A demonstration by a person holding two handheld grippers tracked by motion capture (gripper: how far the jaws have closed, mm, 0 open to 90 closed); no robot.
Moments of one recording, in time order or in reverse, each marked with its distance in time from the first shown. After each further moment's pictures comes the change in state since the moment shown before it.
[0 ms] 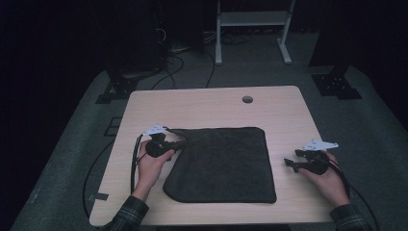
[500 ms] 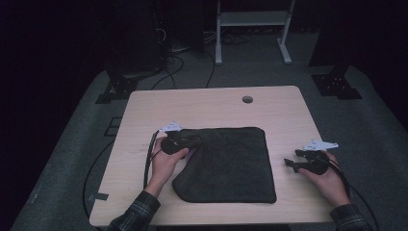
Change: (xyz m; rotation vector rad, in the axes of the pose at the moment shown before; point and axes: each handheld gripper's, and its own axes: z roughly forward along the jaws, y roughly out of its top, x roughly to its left) left arm -0.019 0.012 0.036 0.029 -0.078 0.026; right arm 0.000 0.000 0.000 0.001 0.002 -0.002
